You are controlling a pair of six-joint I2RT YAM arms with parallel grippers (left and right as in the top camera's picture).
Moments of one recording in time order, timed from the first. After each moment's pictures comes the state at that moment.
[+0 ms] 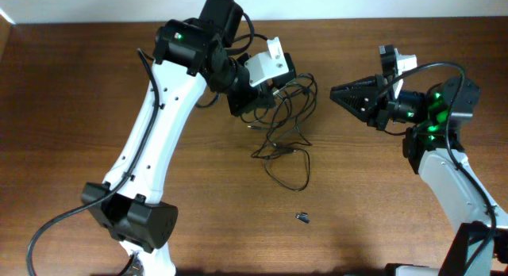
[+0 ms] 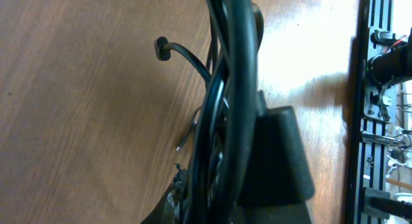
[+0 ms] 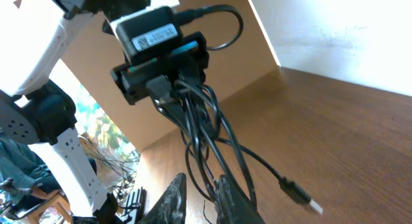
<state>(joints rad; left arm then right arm) -0.38 1.93 2.16 -1.46 0.59 0.83 -0.10 1.51 0.87 0.84 -1.45 0.70</state>
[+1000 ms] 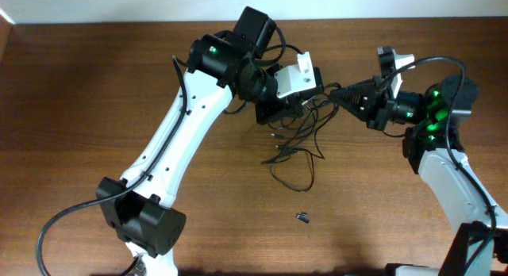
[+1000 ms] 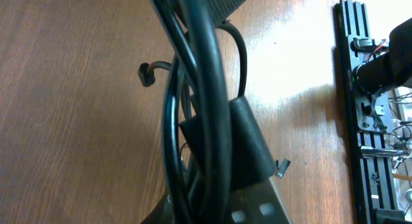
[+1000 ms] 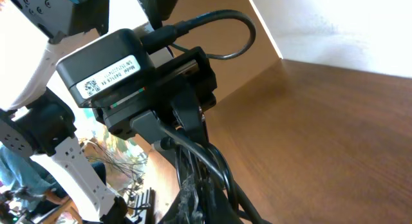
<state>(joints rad) -0.50 1.93 2.06 -1.30 0.65 0.83 -0.09 1.51 0.87 0.76 -1.46 0.71</state>
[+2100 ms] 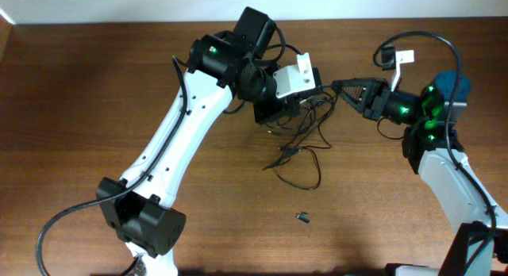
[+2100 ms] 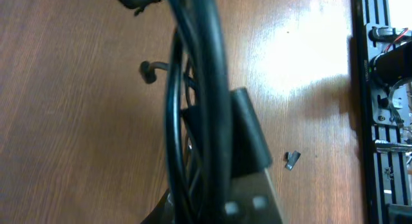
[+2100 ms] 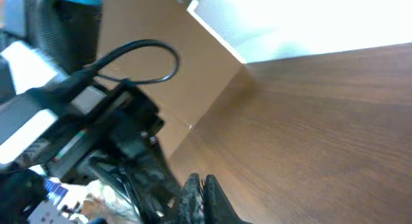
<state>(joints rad) -0.50 1.93 2.06 -1.30 0.58 0.83 -0.09 1.51 0.87 0.60 -1.27 0.76</state>
